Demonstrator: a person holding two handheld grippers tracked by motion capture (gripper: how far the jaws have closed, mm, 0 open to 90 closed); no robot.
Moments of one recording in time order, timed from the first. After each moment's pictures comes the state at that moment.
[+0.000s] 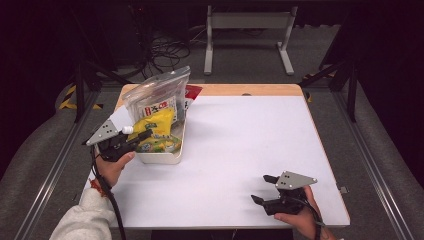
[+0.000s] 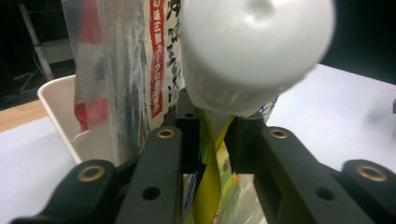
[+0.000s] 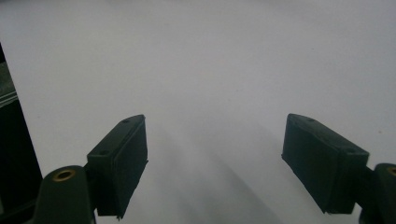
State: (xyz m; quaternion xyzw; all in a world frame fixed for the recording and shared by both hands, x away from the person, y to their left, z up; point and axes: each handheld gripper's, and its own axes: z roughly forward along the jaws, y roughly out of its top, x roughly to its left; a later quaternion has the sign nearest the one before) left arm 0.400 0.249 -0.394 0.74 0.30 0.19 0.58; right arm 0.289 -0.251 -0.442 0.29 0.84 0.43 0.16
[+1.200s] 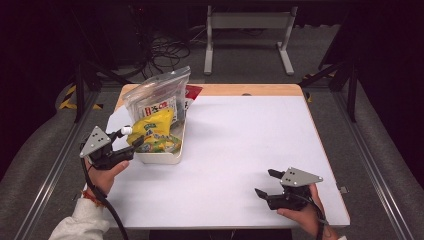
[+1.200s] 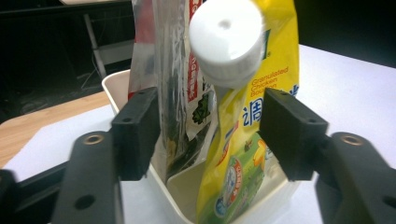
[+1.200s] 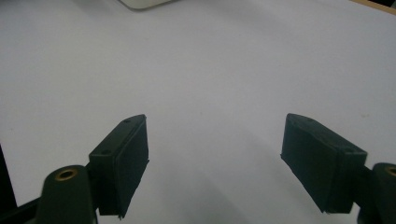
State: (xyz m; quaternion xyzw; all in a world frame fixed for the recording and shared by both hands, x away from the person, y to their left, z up) left arm 0.367 0.259 -0.388 0.72 0.34 0.27 0.54; right arm 0.294 -0.259 -0.432 0.30 0.83 0.44 0.20
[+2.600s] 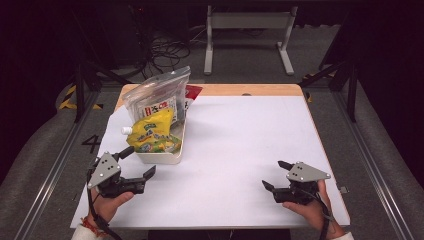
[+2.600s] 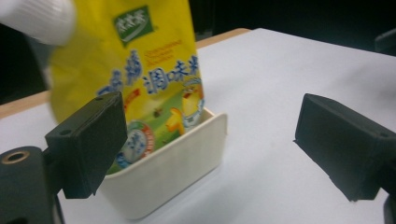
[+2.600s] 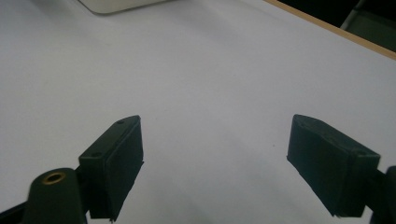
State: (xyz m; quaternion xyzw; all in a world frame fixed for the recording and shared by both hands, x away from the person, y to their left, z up) left arm 0.306 0.222 -0.396 0.74 0.31 0.25 0.54; right arm 0.300 -0.273 -0.420 0.30 0.82 0.42 0.25
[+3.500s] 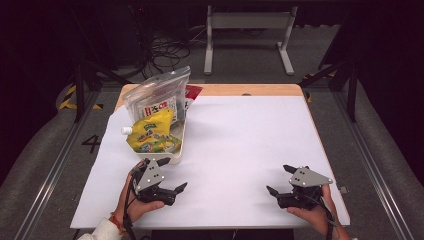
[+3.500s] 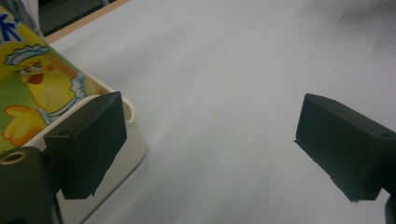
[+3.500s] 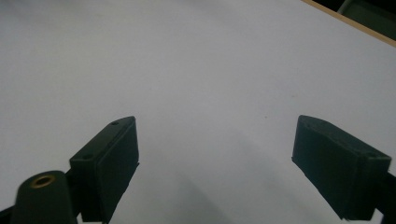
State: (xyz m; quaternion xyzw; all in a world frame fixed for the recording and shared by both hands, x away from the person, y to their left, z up) left arm 0.317 0.151 -0.429 0.83 0.22 0.20 0.46; right arm 0.290 -0.282 -0.426 0.31 0.83 0.39 0.26
